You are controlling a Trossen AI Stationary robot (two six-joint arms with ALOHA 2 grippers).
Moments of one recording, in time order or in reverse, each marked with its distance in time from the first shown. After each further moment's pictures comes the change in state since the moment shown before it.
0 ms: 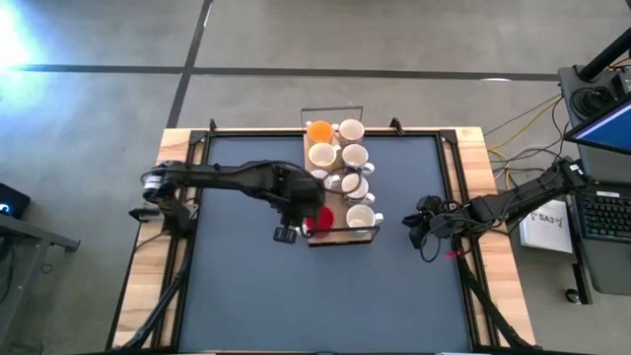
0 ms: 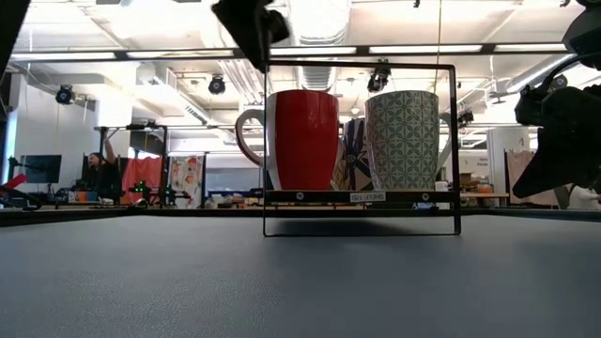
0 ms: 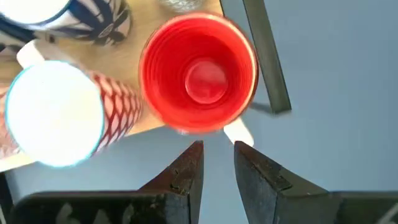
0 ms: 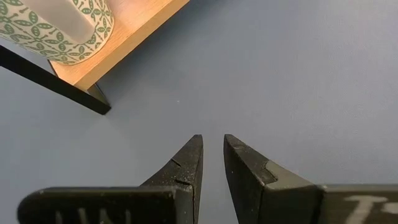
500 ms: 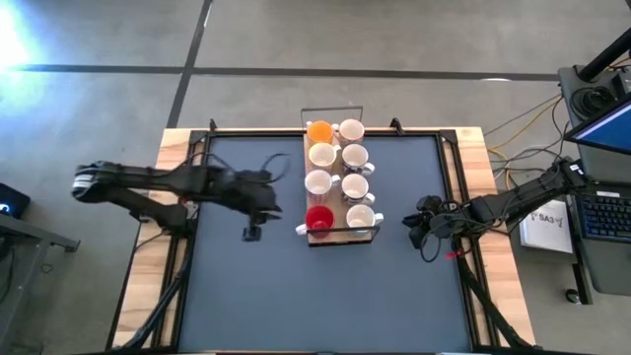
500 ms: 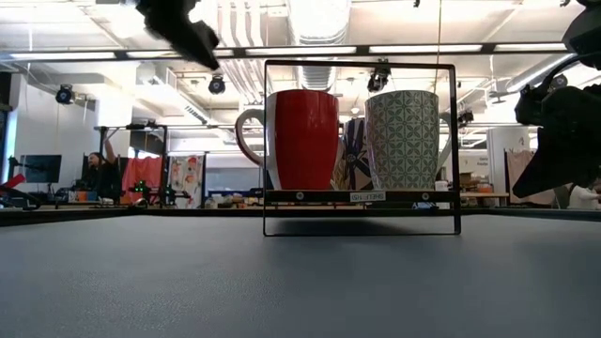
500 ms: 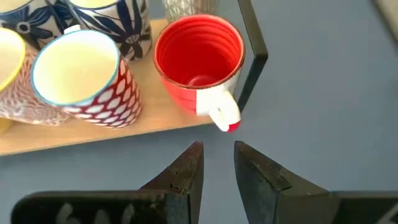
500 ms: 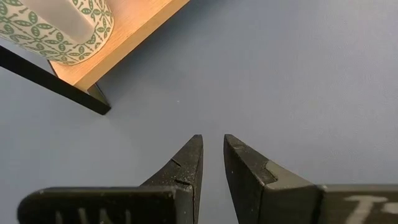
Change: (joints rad) left arm 0.027 -0.621 -0.775 0.592 0.060 -0.107; right arm 0.000 0.000 0.000 0.000 0.000 0.000
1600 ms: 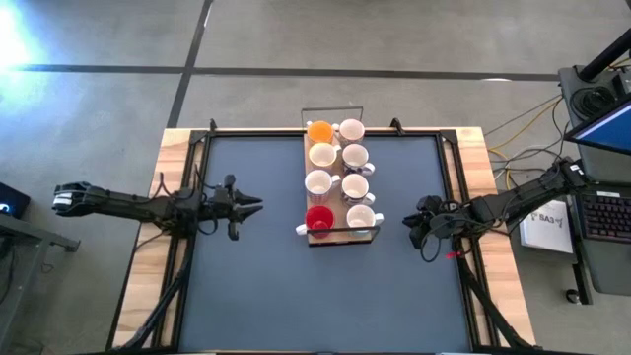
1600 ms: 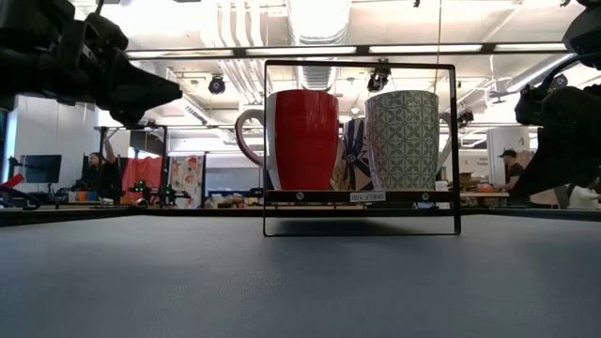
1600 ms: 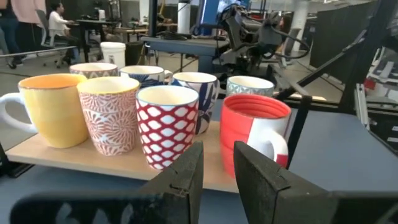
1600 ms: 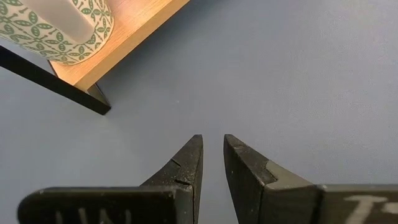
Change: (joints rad) left arm 0.000 -0.680 -1.005 1.123 -0.201 -0.163; right arm 0.000 0.000 0.000 0.000 0.000 0.000
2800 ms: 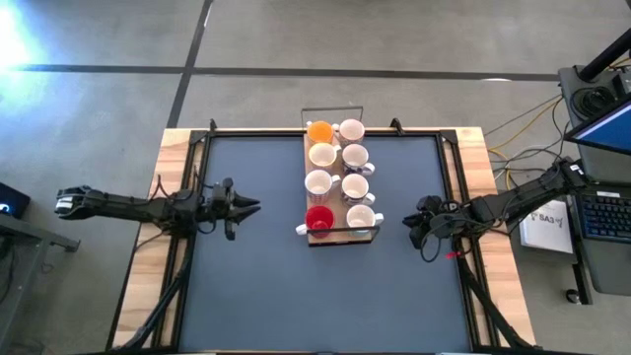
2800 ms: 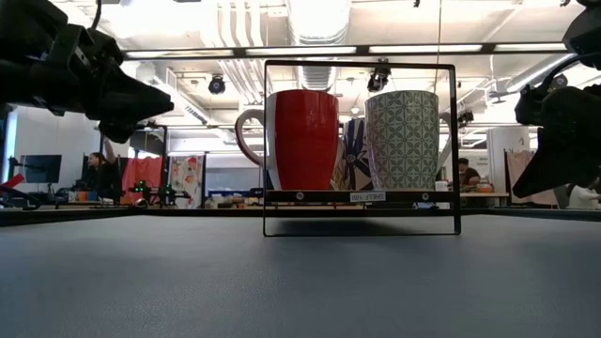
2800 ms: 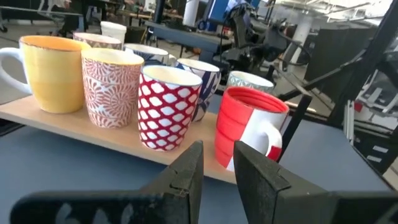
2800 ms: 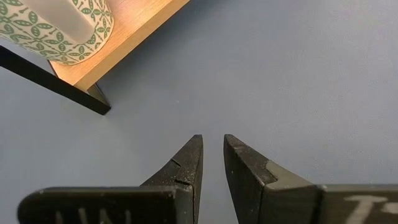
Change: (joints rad) left arm 0.000 -0.106 -0.048 -0.080 -0.006 -0.166; right arm 0.000 0.000 0.000 0.000 0.000 0.000
